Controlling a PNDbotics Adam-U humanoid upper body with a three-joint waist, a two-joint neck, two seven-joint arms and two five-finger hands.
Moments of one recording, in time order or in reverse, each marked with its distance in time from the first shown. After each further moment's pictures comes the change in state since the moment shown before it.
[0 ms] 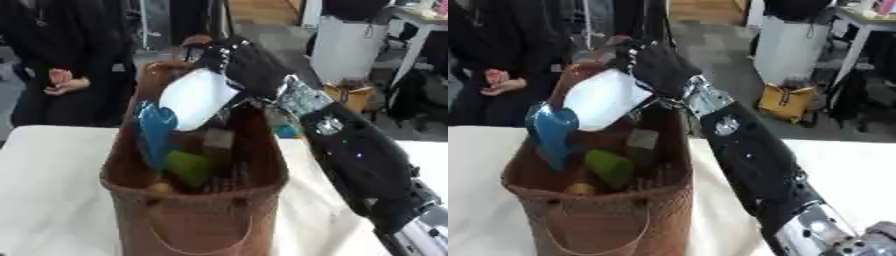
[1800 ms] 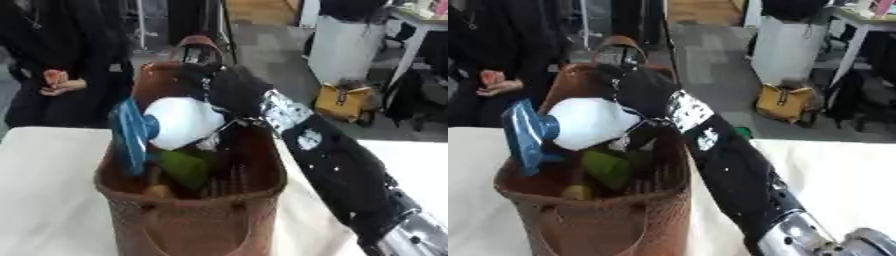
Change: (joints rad) left arm 0.007 -0.006 -0.002 0.000 0.001 0.000 -0.002; right arm -0.038 0.006 -0.055 0.018 0.106 -0.102 0.102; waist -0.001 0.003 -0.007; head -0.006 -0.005
